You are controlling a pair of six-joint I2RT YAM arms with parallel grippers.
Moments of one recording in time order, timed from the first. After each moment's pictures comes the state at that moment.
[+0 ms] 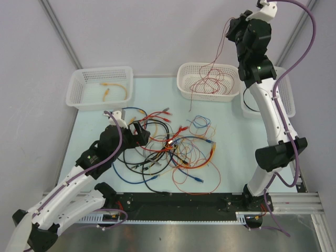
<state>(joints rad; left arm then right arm) -0.63 0.73 0.73 -0.45 -0.26 -0.60 0.30 1.74 2.13 -0.21 0.30 0.35</state>
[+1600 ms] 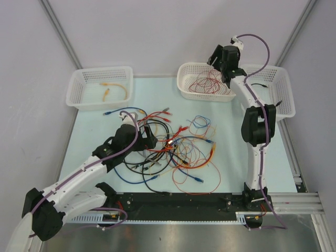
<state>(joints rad) -0.63 0.93 0.63 -0.32 -0.17 -0.63 0.18 2.22 2.05 -0.13 0.15 0.55</state>
